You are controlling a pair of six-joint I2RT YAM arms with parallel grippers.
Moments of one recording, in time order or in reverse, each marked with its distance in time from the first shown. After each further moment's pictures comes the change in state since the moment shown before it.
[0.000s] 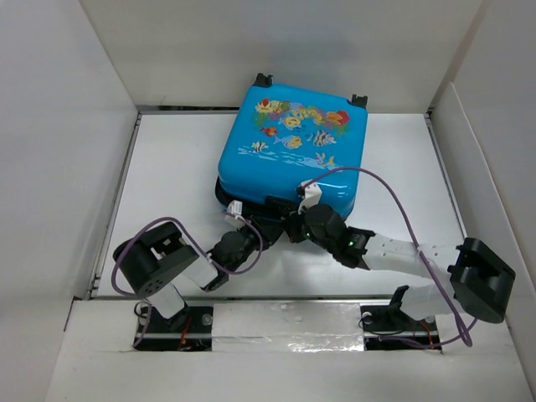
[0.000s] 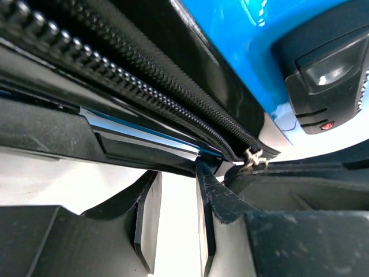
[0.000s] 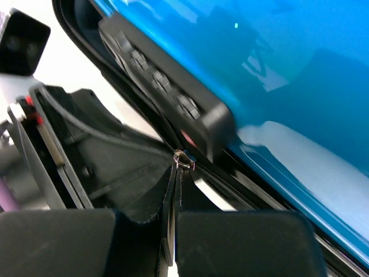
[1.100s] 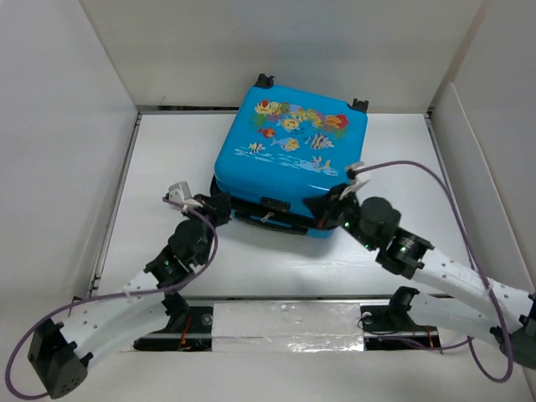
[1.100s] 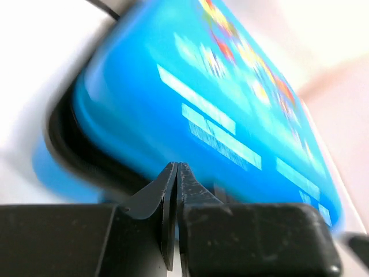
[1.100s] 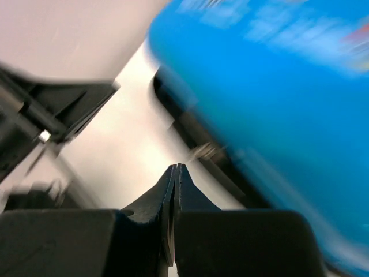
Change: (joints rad) left arm 0.067 -0.989 0.148 -1.002 -0.452 0.391; right arm -0.054 -0.401 0.032 -0.134 -0.016 -0.012
